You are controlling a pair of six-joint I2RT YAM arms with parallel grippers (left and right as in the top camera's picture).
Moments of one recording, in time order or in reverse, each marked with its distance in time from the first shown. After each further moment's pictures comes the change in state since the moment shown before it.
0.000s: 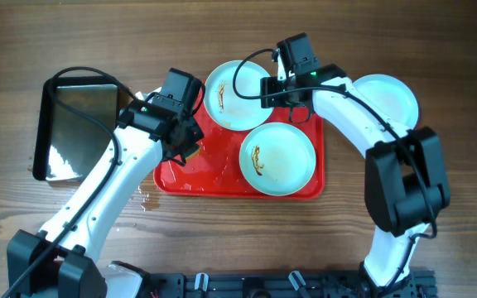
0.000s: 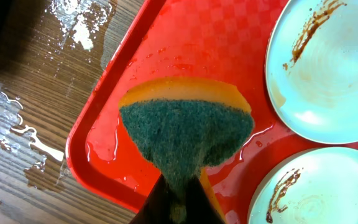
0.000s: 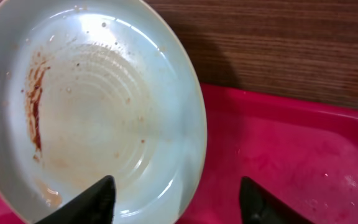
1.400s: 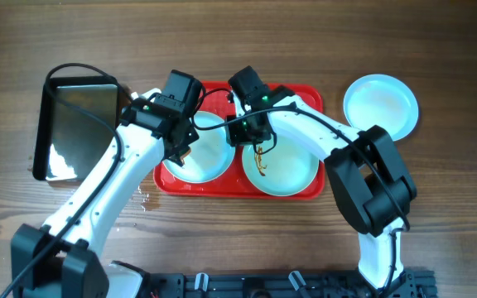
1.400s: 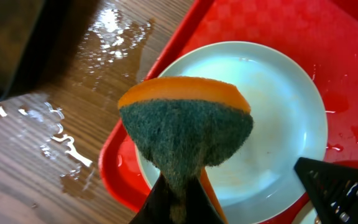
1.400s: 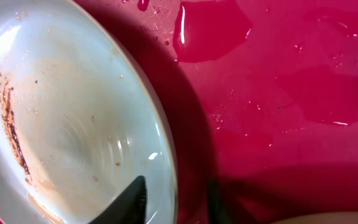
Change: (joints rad) left arm 0.000 0.027 0.000 -0.027 -0.108 0.000; right arm 0.219 0.081 0.000 -0.114 -0.190 0.124
